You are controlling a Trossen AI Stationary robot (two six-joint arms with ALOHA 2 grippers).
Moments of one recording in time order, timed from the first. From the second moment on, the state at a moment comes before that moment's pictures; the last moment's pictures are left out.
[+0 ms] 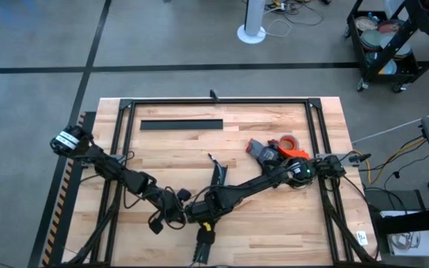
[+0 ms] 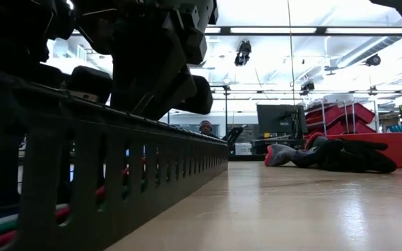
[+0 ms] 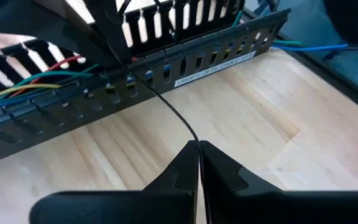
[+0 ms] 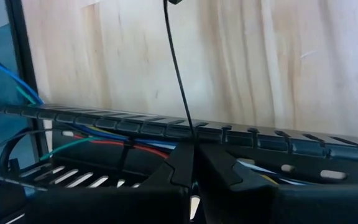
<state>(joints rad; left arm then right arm) -0.51 1.50 0.56 0.25 0.17 0.09 0.34 2.50 2.15 -0.88 -0.18 0.54</state>
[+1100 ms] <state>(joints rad) -0.22 1.19 0.46 -0.09 0.15 0.27 0.15 2.50 2.15 -0.80 -0.11 0.31</state>
